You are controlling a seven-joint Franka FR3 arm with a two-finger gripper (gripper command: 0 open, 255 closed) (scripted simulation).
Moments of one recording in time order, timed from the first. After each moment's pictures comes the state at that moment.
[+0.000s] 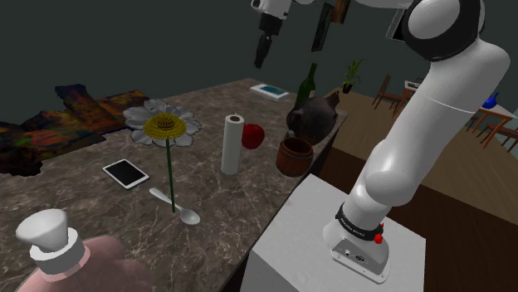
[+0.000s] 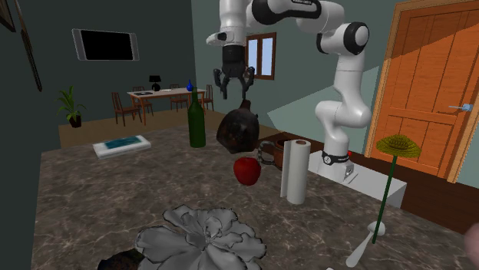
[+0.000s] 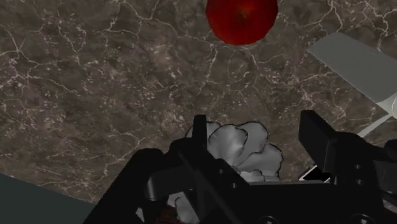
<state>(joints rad) 0.08 -0.07 -0.29 -1.71 0.16 1.69 -0.97</state>
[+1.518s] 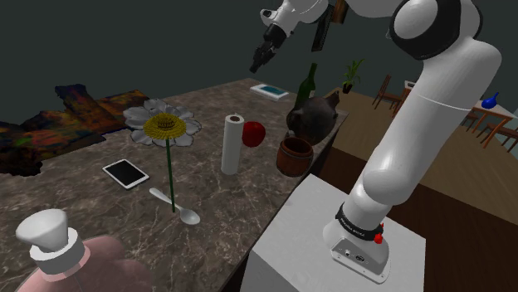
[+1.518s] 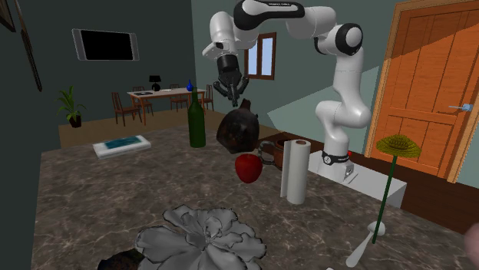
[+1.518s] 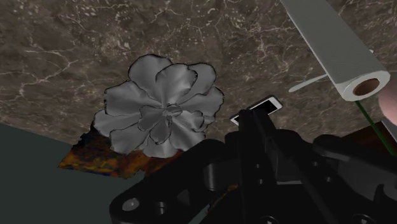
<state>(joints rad) 0.02 -0.02 -0.39 -1.76 0.56 1.66 -1.47</state>
